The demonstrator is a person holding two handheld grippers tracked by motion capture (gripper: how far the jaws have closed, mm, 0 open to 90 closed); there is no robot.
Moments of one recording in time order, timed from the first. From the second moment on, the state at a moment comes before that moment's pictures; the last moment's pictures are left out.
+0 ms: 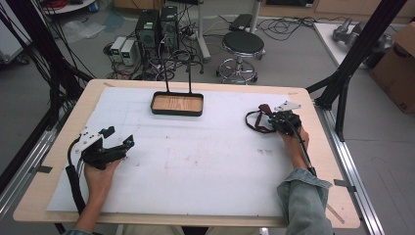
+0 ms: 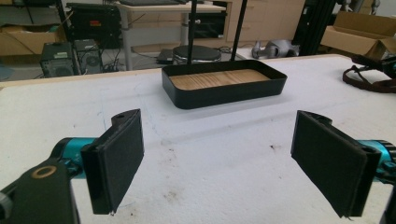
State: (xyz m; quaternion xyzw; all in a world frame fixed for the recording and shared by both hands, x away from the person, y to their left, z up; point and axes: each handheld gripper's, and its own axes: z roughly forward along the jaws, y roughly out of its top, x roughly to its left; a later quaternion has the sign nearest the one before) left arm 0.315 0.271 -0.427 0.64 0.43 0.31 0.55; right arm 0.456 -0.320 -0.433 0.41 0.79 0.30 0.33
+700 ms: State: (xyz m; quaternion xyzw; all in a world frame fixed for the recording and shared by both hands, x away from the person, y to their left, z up) left arm 0.316 0.270 -0.427 0.64 0.43 0.31 0.56; right arm 0.433 -0.299 -0.378 0.35 0.77 0.38 0.38
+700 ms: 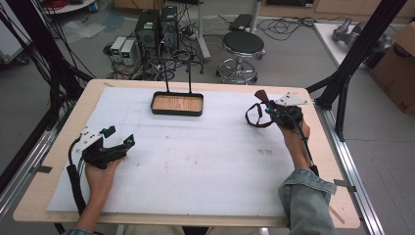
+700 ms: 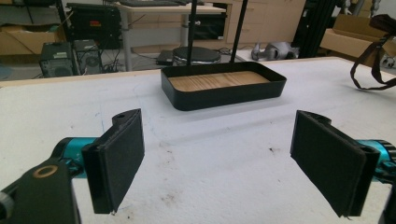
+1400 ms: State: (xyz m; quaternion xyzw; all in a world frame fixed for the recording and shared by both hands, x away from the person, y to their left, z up) left arm 0.317 0.269 -0.428 0.64 0.43 0.30 0.56; right arm 0.426 -0.249 -0.334 0.29 0.75 0.44 0.40
